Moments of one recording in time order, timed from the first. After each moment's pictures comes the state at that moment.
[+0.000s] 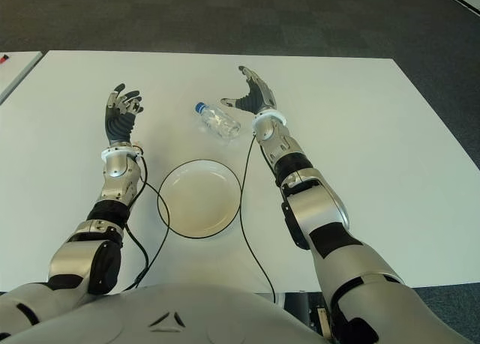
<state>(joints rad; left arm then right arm) -0.41 0.06 0.19 0.80 -0.08 -0.54 0.17 -0.85 -0.18 0.29 1.07 -0.44 -0.21 -0.29</state>
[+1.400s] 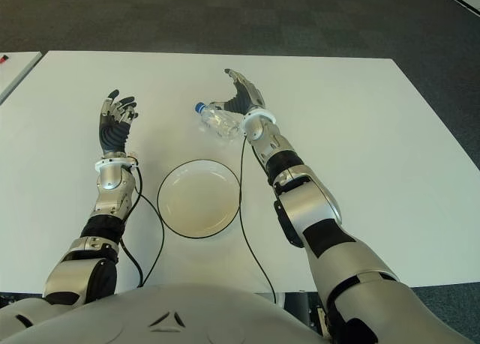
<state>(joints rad) -0.29 0.07 0.17 0.66 -0.05 -0.53 0.16 -0.90 -0.11 0.34 1.13 -0.47 -0.20 -0.26</state>
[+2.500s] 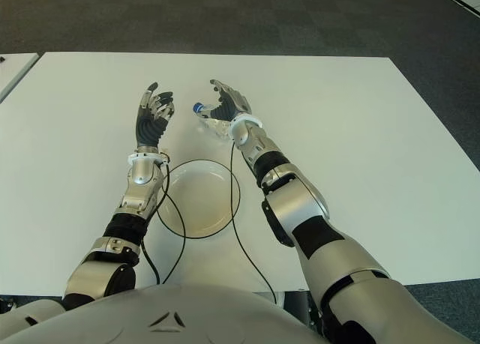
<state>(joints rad) -0.29 -0.06 0.04 0.51 0.08 -0.40 0.22 -0.92 -0.05 0.39 1.21 -0.51 -0.19 -0.27</state>
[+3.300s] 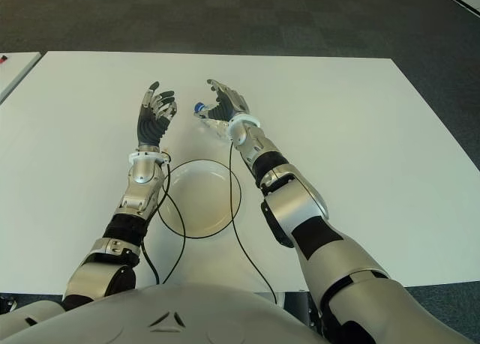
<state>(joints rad) -0.28 -0.06 0.02 0.48 0.08 -0.36 0.22 -0.92 -0.05 0.42 1.19 -0.52 -0.19 -0.28</state>
